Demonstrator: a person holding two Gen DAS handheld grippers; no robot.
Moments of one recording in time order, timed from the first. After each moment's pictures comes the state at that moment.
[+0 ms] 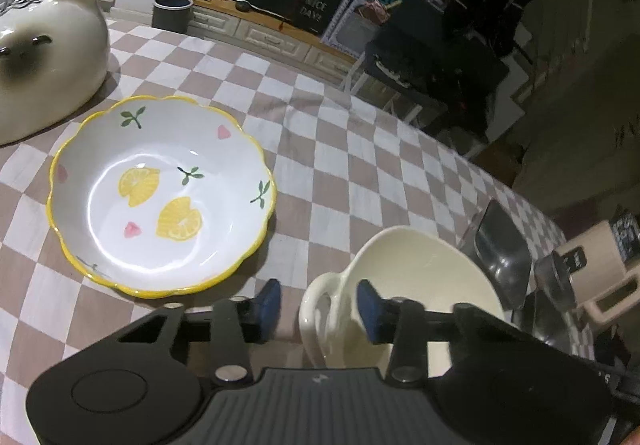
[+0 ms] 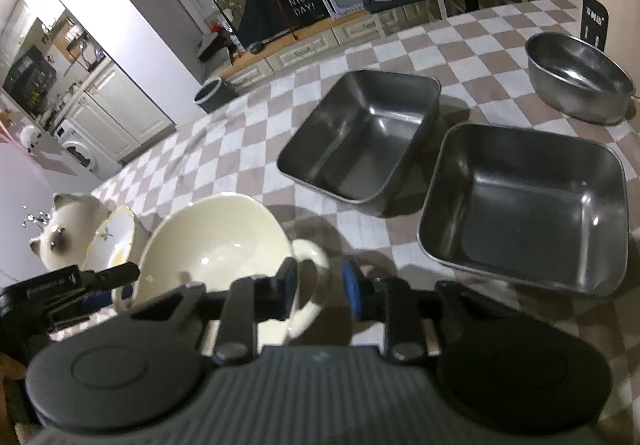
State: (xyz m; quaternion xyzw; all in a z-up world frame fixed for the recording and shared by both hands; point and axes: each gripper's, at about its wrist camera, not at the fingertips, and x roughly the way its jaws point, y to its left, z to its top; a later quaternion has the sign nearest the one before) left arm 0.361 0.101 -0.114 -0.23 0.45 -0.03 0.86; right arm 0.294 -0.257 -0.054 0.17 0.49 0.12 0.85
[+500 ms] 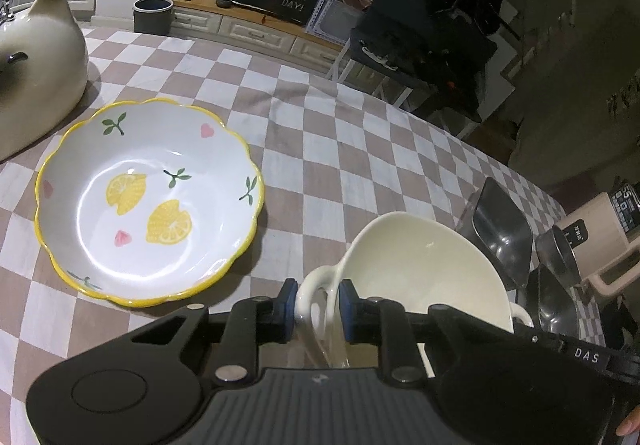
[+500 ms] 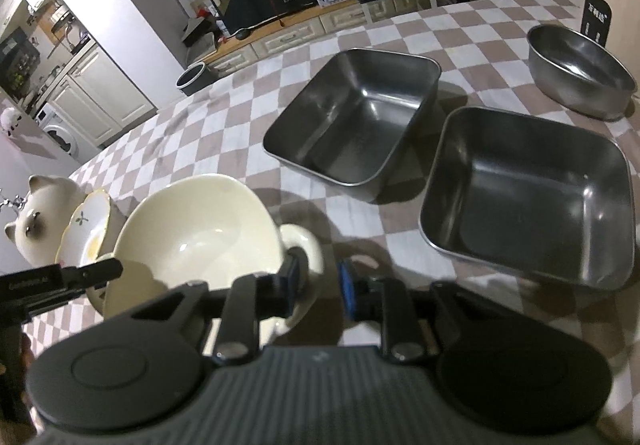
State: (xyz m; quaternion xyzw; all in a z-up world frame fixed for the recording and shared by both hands) left arm 0.365 0.096 -0.115 -0.20 0.46 -0.05 0.86; right arm 0.298 -0.247 -0.062 0.16 0.50 0.11 0.85
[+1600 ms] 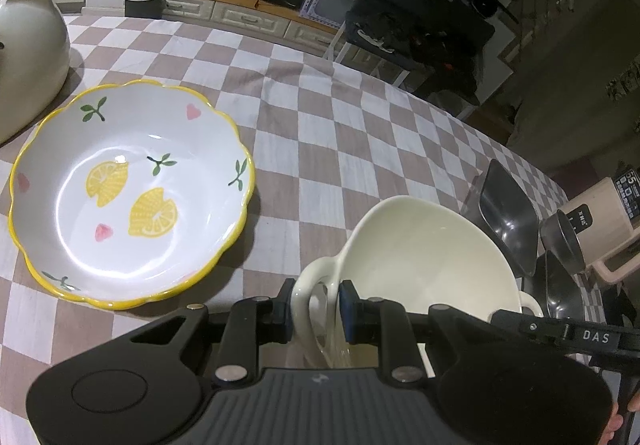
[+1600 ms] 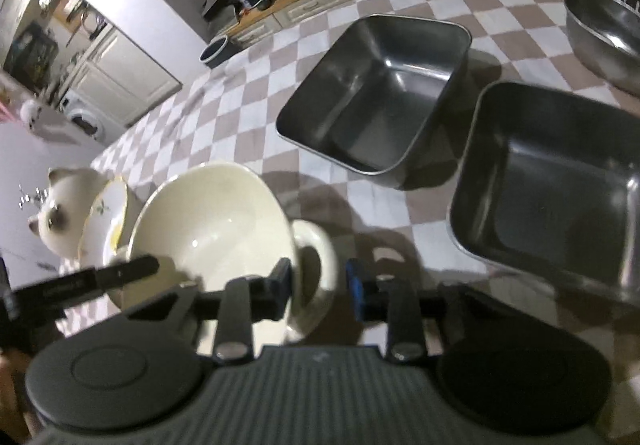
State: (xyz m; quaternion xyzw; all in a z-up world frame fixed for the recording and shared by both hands) left arm 0.375 0.091 -0.129 -0.20 0.48 -0.06 0.85; right arm 0.318 -0.243 -0.076 0.19 0.53 0.16 0.81
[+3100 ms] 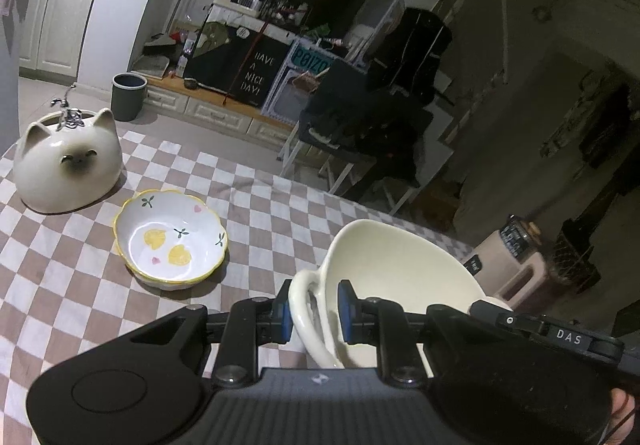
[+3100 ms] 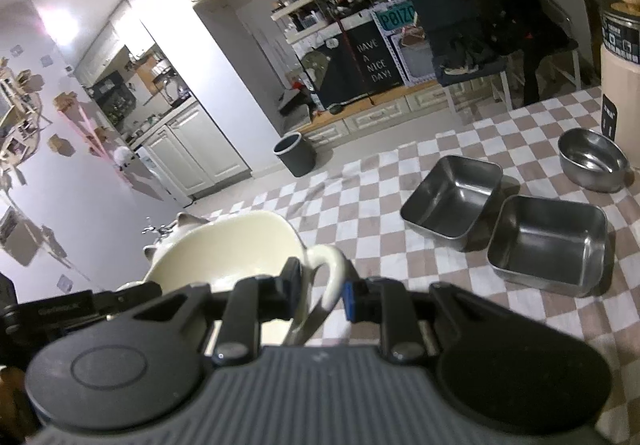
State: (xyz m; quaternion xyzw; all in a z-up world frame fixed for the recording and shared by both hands) left arm 0.207 0.108 0.024 -0.22 0.33 -0.09 0.91; right arm 0.193 -0.252 0.055 0.19 0.36 0.22 0.88
